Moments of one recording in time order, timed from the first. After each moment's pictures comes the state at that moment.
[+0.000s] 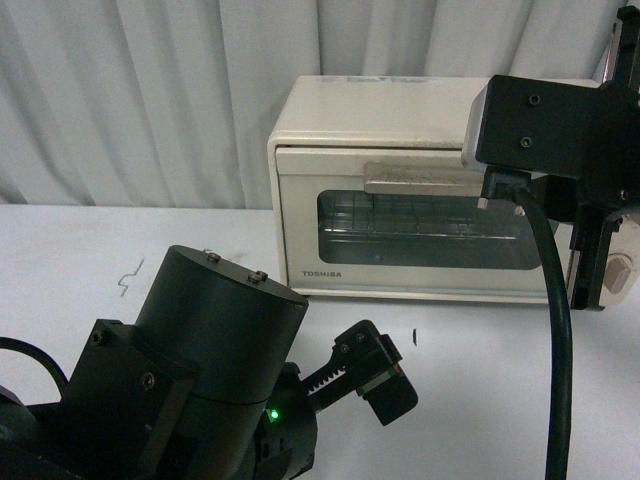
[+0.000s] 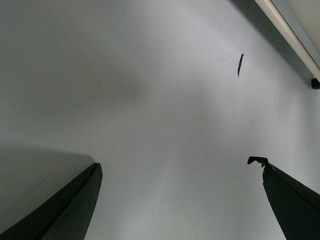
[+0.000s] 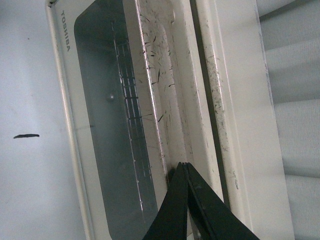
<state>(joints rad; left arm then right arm) -0.60 2.03 0.69 0.60 -0.01 -0.99 0.18 1.72 0.85 0.39 -0.30 -1.30</state>
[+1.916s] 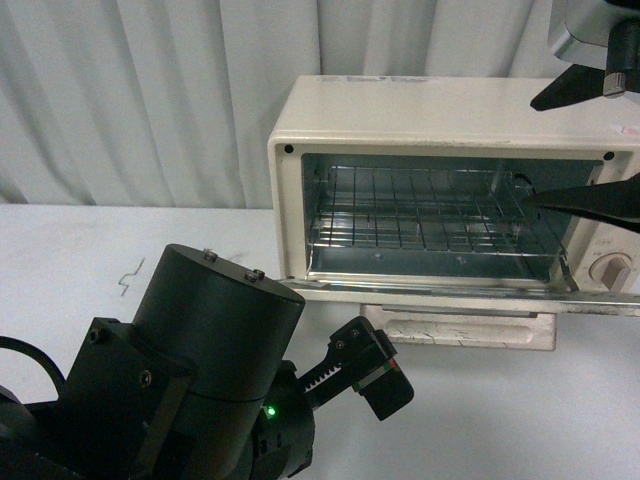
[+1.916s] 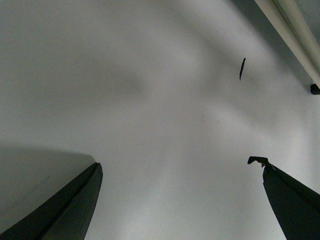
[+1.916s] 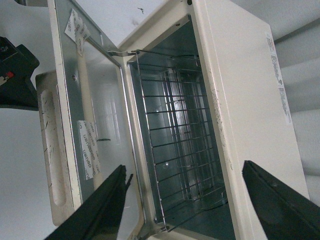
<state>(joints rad) -0.60 2.03 0.69 0.60 -0.01 -1.01 0.19 1.44 0.91 -0.10 -0.41 -1.22</state>
